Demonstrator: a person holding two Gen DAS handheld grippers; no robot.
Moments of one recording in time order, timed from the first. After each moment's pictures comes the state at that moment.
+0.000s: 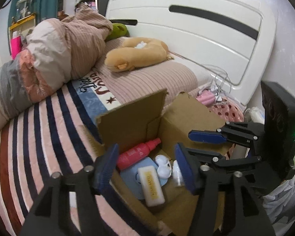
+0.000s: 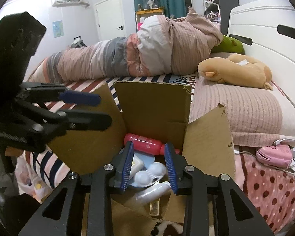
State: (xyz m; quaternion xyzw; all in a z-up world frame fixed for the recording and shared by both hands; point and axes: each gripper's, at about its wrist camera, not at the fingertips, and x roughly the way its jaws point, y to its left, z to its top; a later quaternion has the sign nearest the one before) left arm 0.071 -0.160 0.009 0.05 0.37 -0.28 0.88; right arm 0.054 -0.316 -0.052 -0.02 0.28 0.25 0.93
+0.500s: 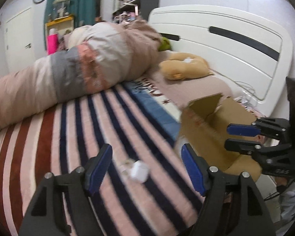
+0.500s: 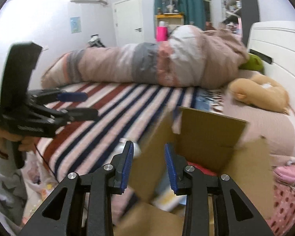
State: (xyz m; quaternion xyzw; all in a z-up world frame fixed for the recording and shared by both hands) left arm 0.031 -0.009 0.013 0.03 0.34 -0.17 0.92; right arm 0.022 -0.217 -0.011 -0.05 0.26 0.30 0.92
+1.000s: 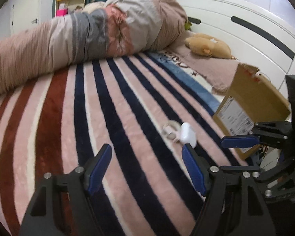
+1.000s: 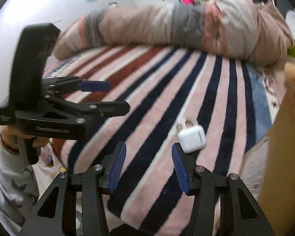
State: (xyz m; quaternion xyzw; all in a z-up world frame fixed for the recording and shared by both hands) left arm 0.063 0.085 -0.092 0.00 0.41 -0.16 0.90; right arm 0.060 -0.073 -0.087 -0.09 0.37 0.35 0.86
